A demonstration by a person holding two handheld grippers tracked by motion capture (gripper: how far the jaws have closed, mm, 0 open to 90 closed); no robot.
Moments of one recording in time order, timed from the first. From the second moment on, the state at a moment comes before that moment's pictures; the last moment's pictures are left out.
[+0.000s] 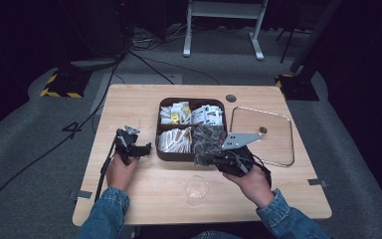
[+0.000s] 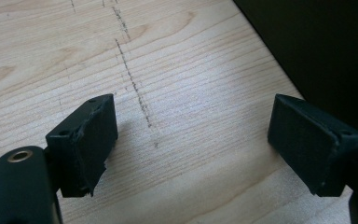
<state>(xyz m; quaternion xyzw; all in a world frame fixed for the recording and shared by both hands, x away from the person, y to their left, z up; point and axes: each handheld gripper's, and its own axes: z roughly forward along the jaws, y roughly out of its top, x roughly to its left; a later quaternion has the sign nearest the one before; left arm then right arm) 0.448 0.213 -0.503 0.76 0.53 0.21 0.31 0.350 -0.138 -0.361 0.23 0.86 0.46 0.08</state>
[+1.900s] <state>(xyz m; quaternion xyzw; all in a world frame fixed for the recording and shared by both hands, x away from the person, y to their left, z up) 0.448 0.213 -0.503 0.76 0.53 0.21 0.31 0.334 -0.131 -0.392 0.24 0.88 0.42 0.02</state>
